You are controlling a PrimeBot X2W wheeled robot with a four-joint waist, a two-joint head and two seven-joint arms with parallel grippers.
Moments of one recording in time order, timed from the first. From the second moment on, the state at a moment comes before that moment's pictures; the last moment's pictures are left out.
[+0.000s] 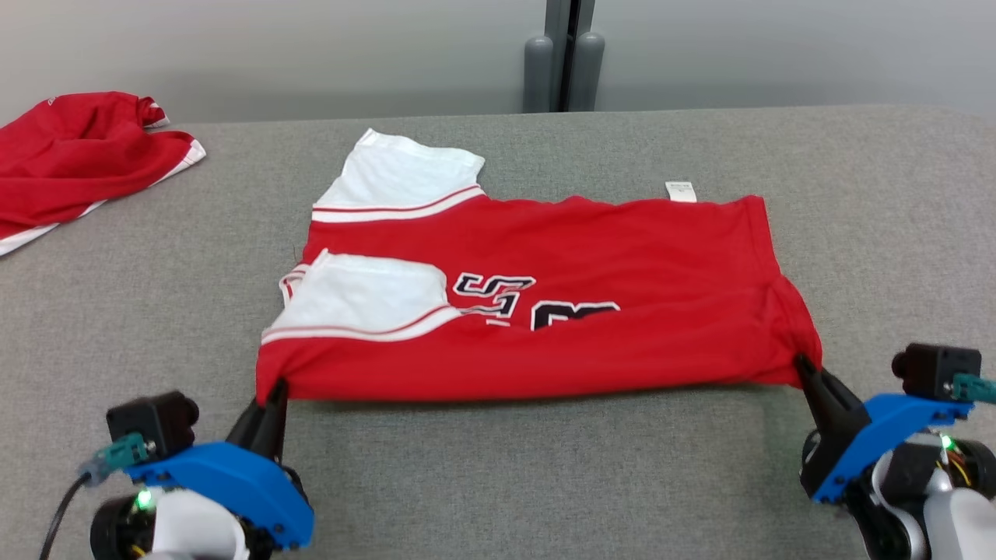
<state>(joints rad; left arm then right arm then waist) -0.09 0.37 -0.31 -0.02 -0.70 0.20 0.23 -0.24 -0.11 -0.11 0.30 0.35 0.13 0.27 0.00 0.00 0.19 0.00</state>
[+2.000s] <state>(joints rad) -0.96 0.59 -0.37 0.43 -0.58 0.06 0.67 -0.49 -0.07 0.10 0.10 0.30 0.13 0.28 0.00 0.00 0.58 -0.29</state>
